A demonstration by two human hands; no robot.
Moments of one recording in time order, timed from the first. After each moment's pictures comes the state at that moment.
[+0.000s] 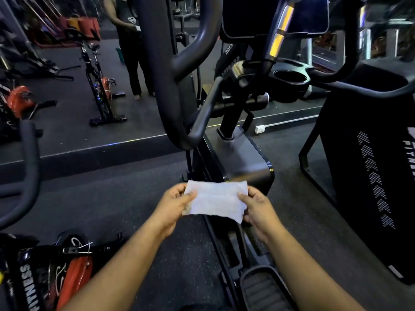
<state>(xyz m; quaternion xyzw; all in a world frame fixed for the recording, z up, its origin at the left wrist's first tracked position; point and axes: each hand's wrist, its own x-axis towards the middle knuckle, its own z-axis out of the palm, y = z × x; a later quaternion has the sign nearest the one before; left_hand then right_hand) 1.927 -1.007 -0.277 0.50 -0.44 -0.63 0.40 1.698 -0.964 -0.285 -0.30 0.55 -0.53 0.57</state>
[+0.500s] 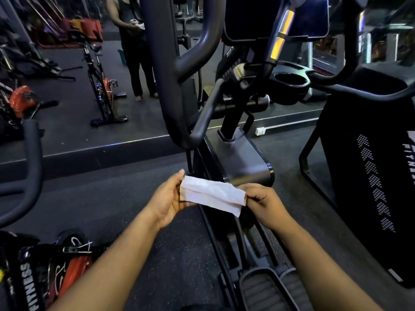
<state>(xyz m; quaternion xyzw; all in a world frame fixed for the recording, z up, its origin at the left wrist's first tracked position) 1.935 -1.014 -0.248 0.44 -0.36 -0.71 0.41 1.664 -0.970 -0.269 -0.73 0.45 -0.43 0.26</state>
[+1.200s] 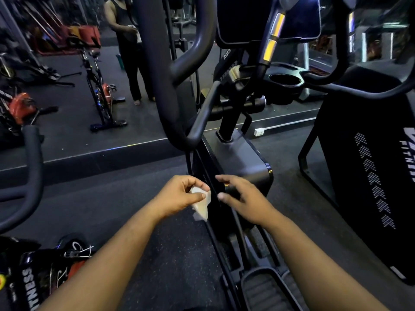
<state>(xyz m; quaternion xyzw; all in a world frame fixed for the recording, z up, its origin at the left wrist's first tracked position) 1.930 -1.018 -0.231 0.44 -0.70 -0.49 0.28 1.693 -0.975 -0.250 -0.76 0.50 -0.34 0.25</state>
